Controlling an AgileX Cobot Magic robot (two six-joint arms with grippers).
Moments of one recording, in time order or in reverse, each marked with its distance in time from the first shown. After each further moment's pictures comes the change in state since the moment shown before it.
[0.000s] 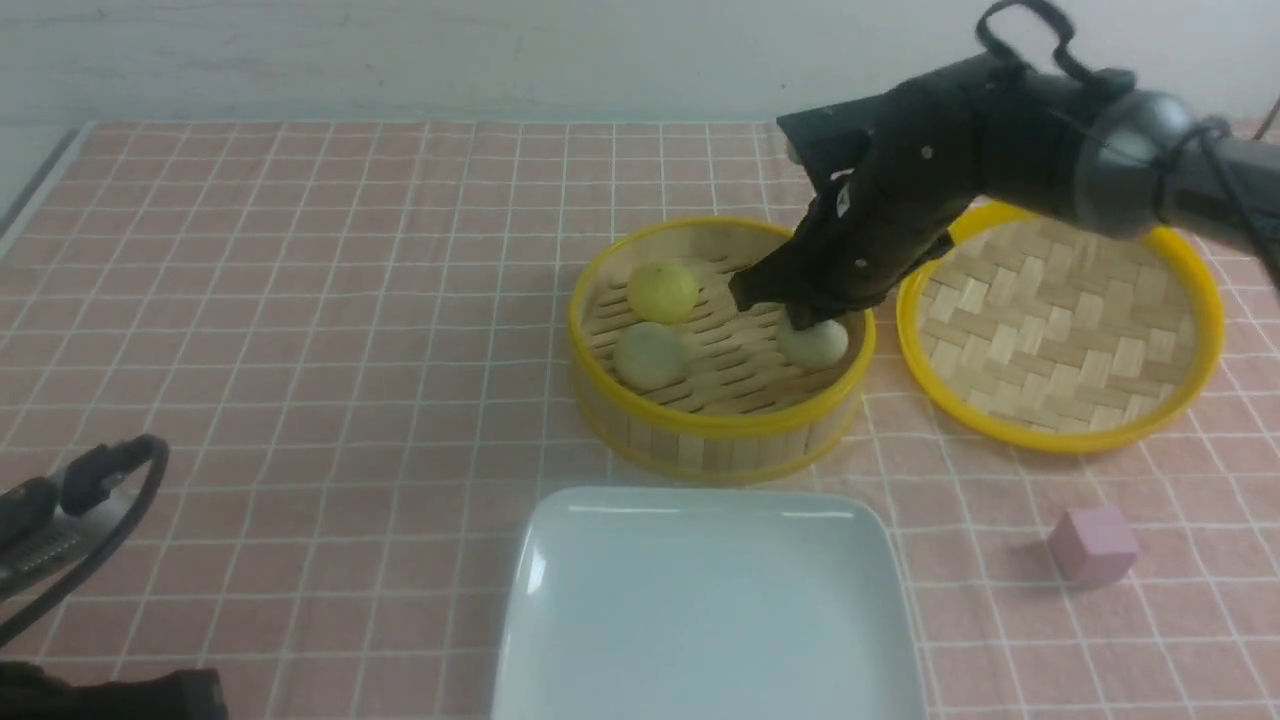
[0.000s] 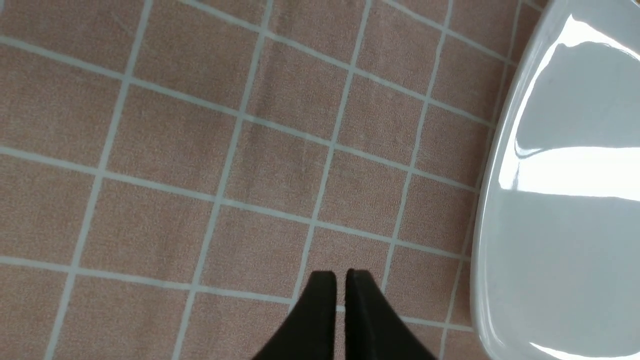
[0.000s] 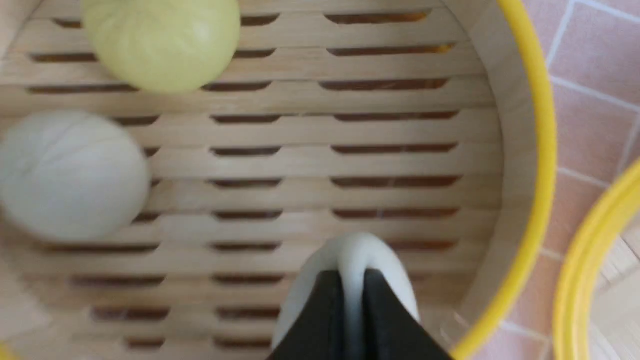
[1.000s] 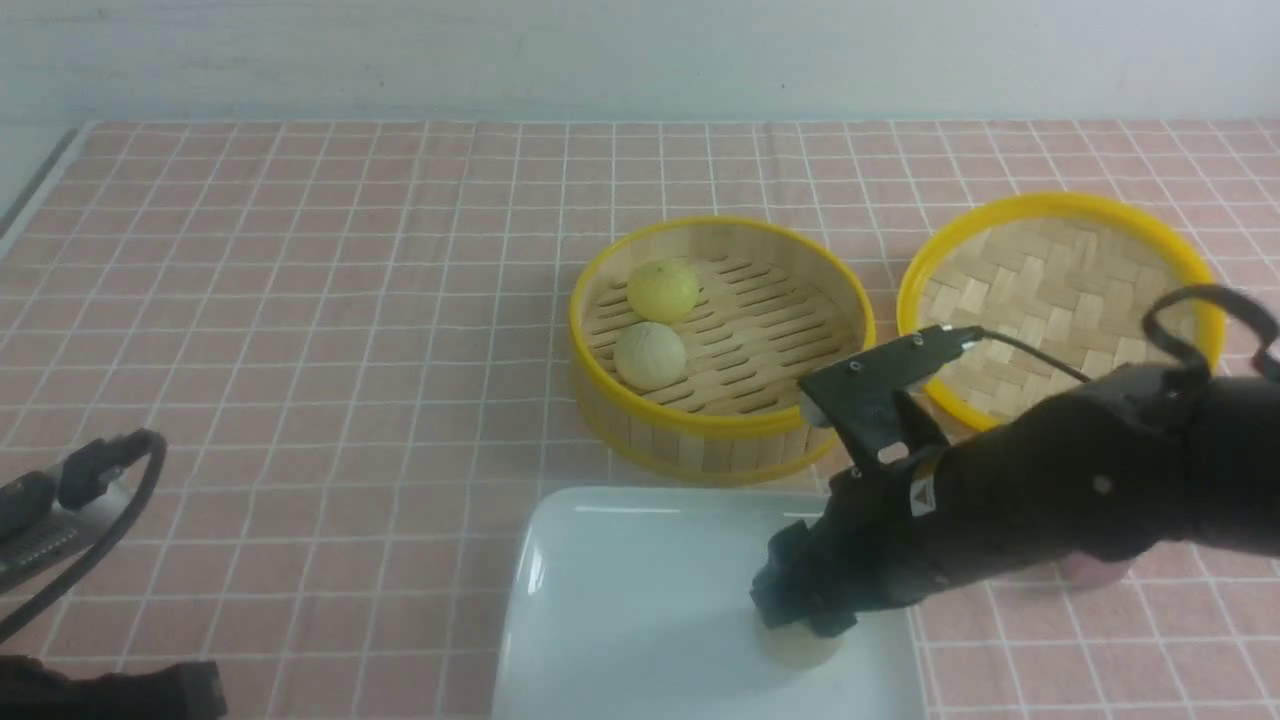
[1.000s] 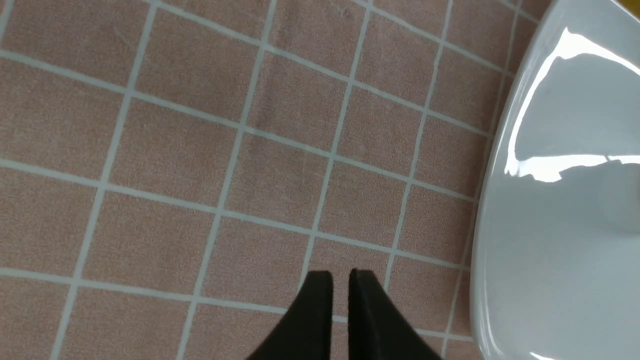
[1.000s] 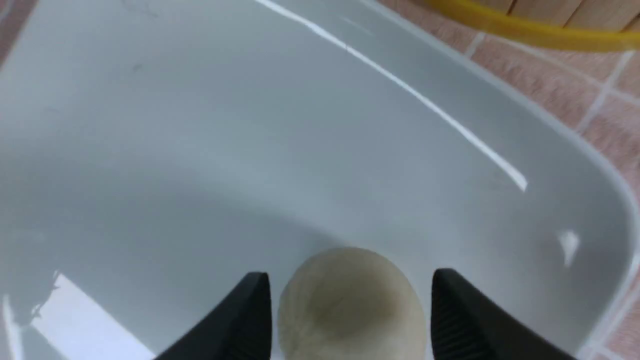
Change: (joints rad) right arm 0.210 -0.400 0.798 0.249 -0.423 -0.151; left arm 0.000 0.002 0.000 0.001 -0.017 0.002
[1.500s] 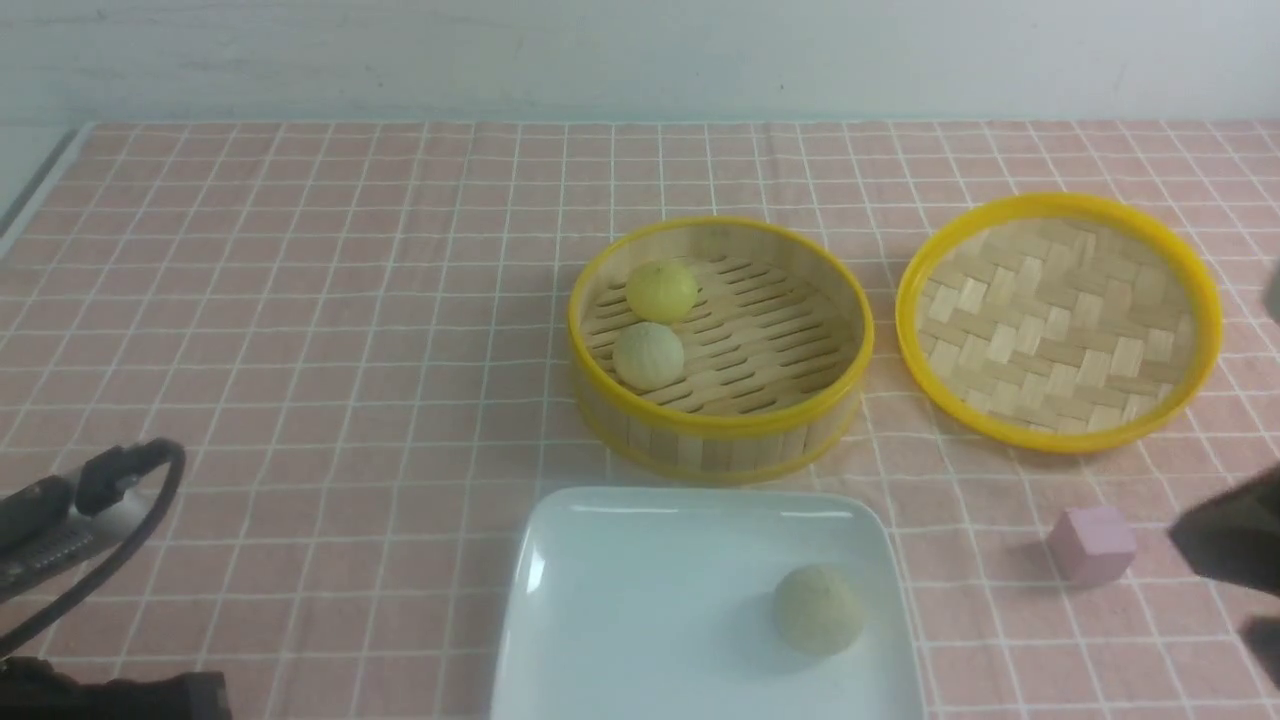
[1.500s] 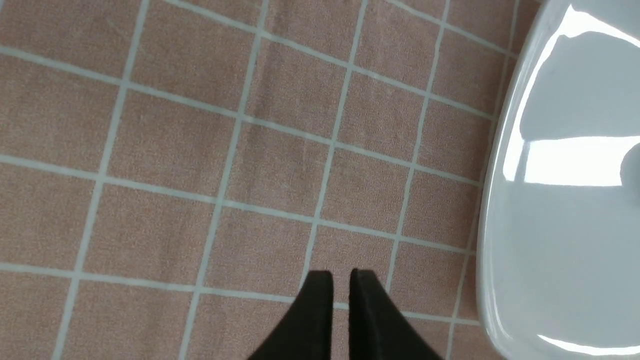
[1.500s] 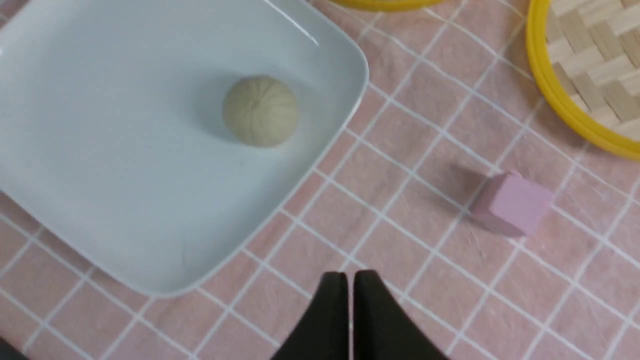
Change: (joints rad) right arm -0.081 -0.677 -0.022 -0.267 0.638 0.000; left arm 0.000 0.027 -0.013 -0.002 0.023 0.048
